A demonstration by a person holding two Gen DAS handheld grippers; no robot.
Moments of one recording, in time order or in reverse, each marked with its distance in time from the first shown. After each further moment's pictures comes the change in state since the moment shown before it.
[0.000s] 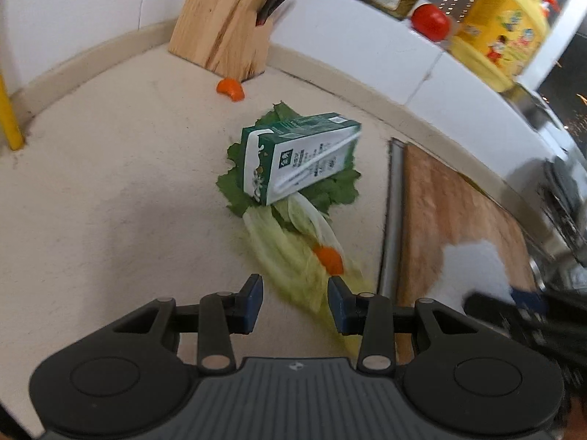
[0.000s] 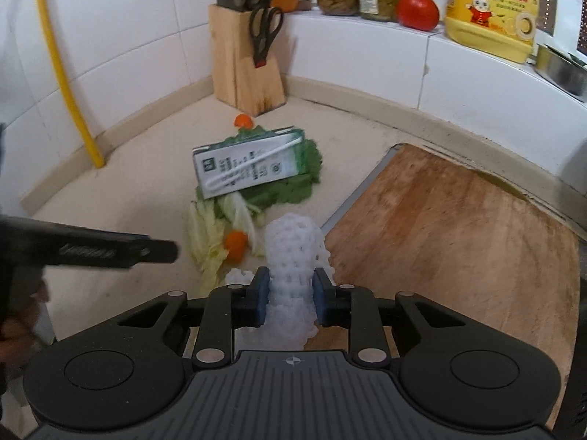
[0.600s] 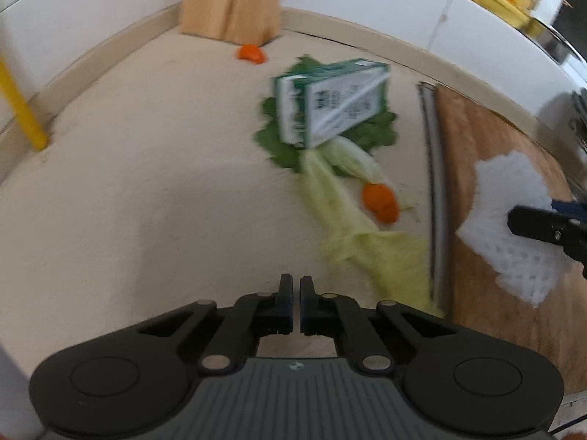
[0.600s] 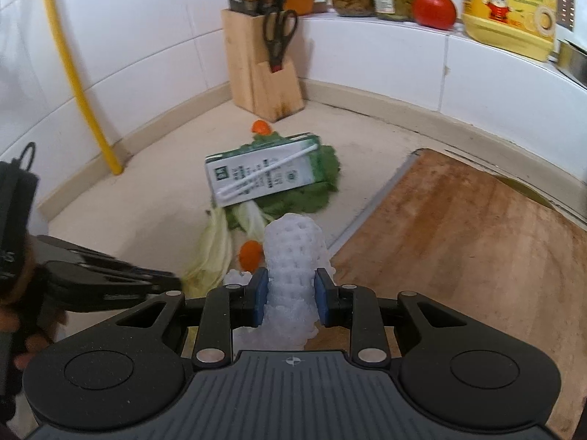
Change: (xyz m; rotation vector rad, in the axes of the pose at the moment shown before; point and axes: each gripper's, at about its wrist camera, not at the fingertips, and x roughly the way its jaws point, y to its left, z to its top) left arm -0.008 0.010 -0.023 0.119 0.099 0.137; right arm 0.009 -0.007 0.005 -0.015 -0.007 0.099
